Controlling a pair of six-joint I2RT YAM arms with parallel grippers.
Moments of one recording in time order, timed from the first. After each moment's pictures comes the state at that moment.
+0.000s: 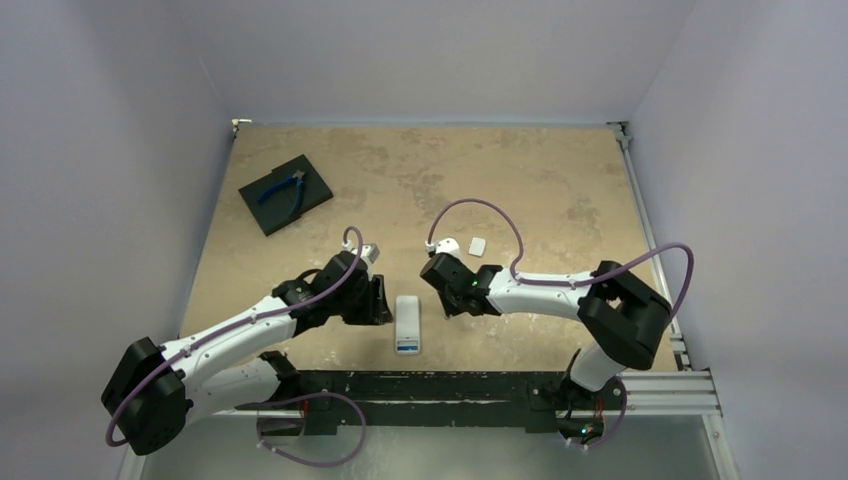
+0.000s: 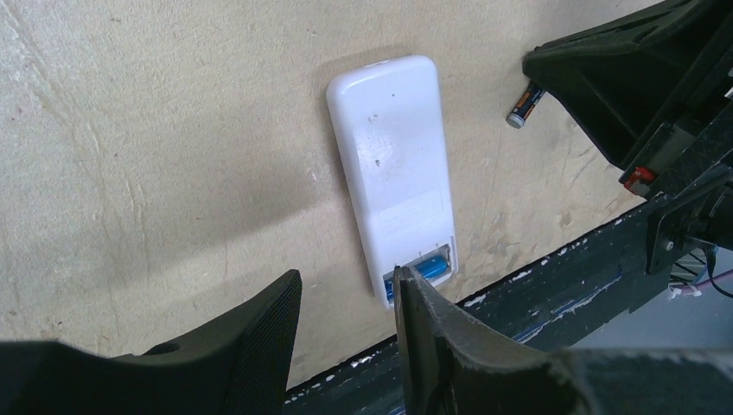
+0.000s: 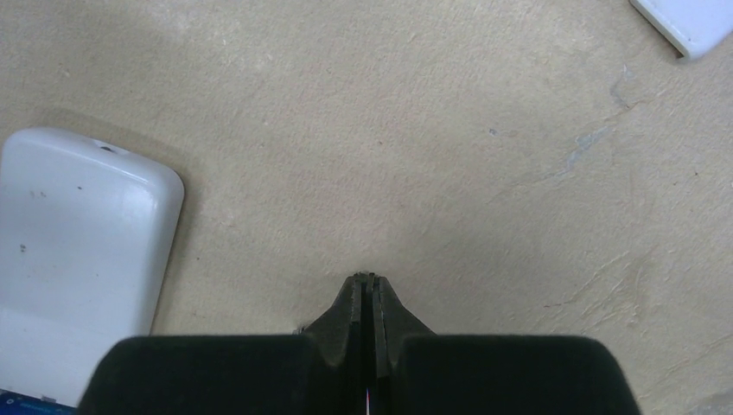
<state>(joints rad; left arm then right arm) -0.75 1.02 0.54 -0.44 0.08 -0.72 1.01 1.61 0.86 -0.35 0.35 0.54</state>
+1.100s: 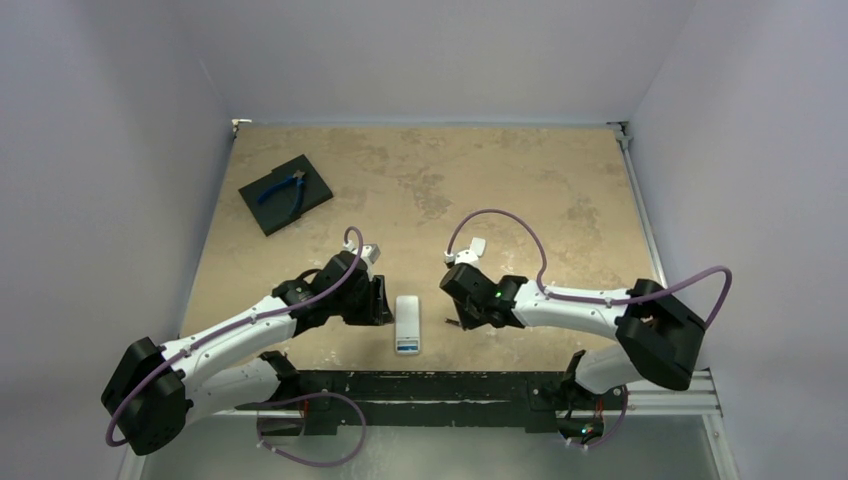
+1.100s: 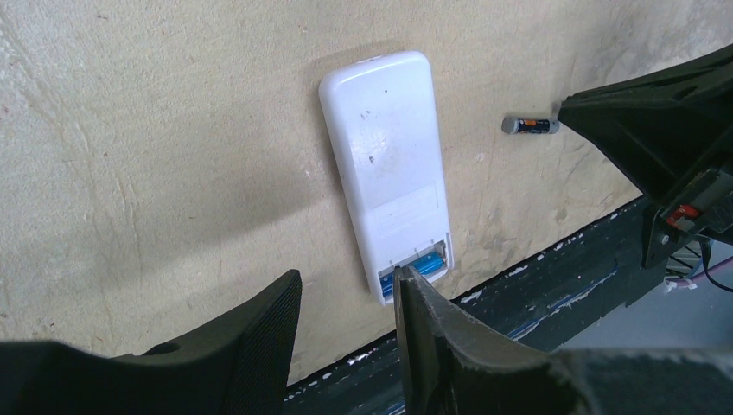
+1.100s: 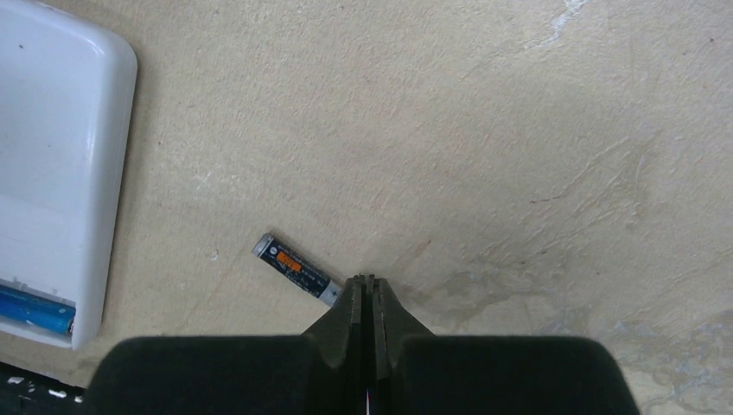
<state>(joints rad) -0.75 1.02 0.54 -0.43 0.10 -0.71 1.01 1.43 0.72 -0.41 0.28 0.60</state>
